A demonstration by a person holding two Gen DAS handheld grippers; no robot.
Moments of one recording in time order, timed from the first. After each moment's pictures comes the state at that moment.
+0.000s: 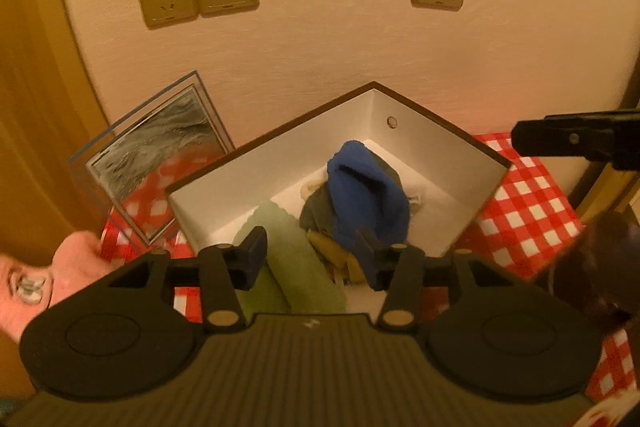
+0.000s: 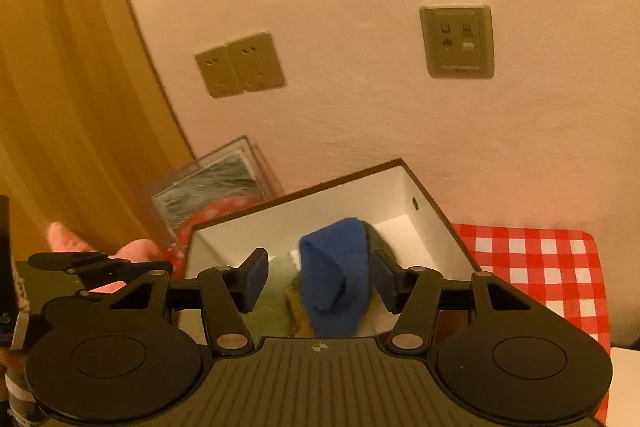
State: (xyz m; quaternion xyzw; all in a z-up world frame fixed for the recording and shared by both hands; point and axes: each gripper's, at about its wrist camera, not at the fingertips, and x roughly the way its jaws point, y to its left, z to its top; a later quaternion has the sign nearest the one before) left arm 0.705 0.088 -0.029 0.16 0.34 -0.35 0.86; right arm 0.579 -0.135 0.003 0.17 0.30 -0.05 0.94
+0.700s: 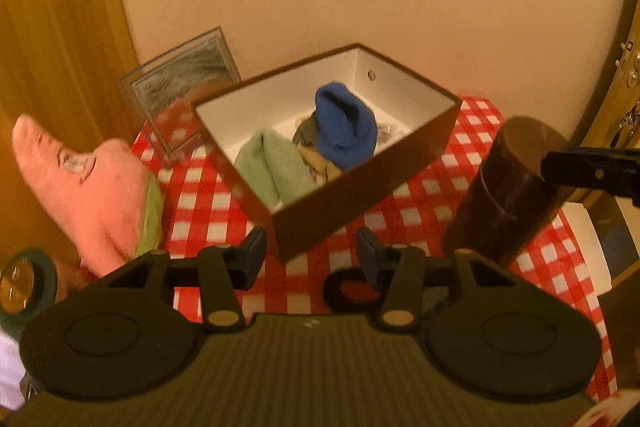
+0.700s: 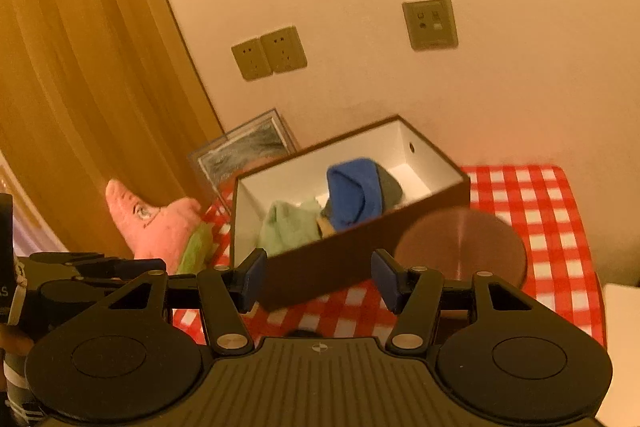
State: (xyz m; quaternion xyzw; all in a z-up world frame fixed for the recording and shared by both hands) left arm 0.582 0.169 -0.025 0.15 0.36 -0.33 0.86; right arm 0.434 -0.055 0.009 0.20 0.29 -0.06 0.93
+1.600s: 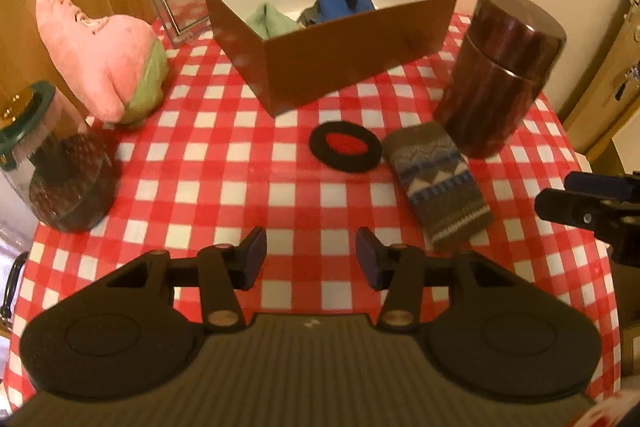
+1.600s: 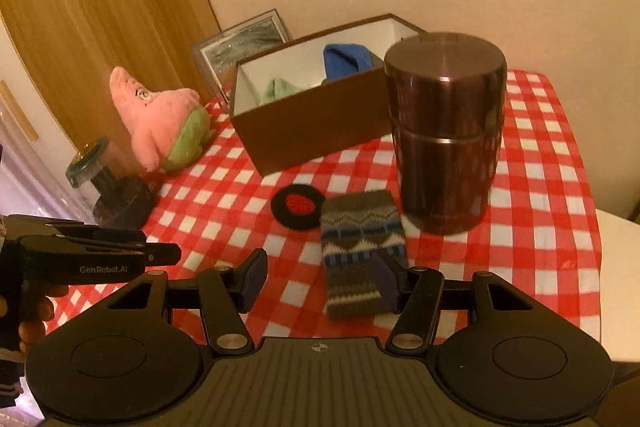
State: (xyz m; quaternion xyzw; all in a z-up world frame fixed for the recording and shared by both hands) left arm 0.494 0.216 -0.088 0.15 0.44 -0.29 0.83; right arm 0.346 0.006 -0.065 0.19 0.38 -0.05 0.91
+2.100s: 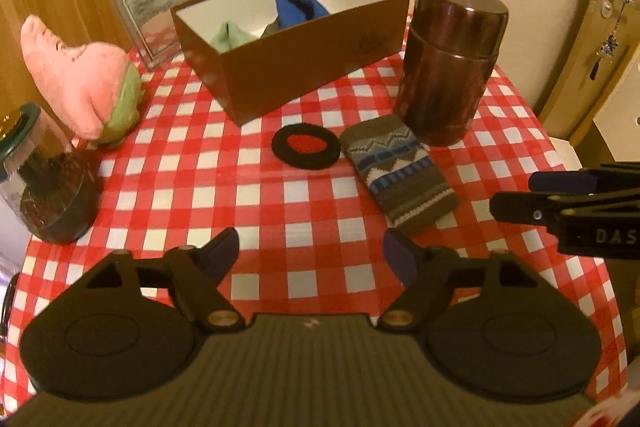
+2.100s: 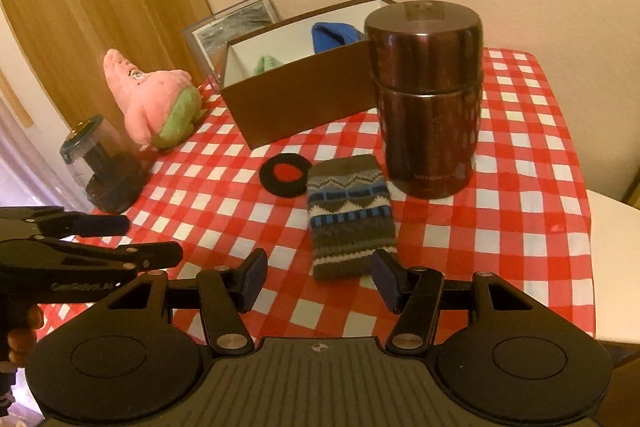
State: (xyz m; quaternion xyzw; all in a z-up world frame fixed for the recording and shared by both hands) left arm 0.448 0.208 -0.085 0.18 0.40 -0.33 0.84; right arm 0.321 0.008 -0.081 0.19 0.39 -0.07 0.90
